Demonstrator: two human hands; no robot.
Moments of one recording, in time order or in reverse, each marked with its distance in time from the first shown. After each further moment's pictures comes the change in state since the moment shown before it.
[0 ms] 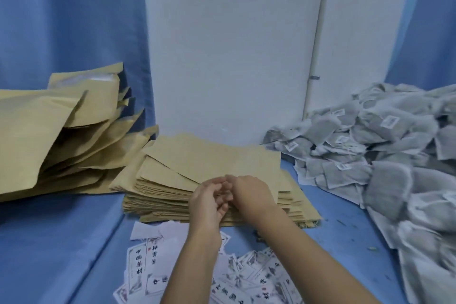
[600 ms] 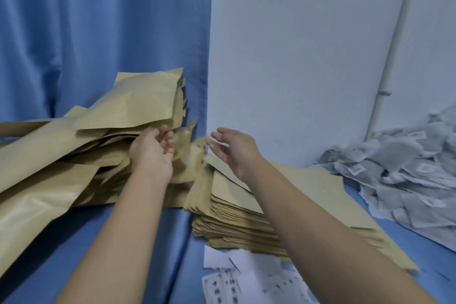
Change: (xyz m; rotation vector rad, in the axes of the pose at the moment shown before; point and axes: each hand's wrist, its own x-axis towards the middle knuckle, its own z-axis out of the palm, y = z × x) left_hand 0.098 0.207 -0.101 -0.376 0.264 0.280; right_hand 0.131 -0.155 -0.057 2.021 -0.018 0.322
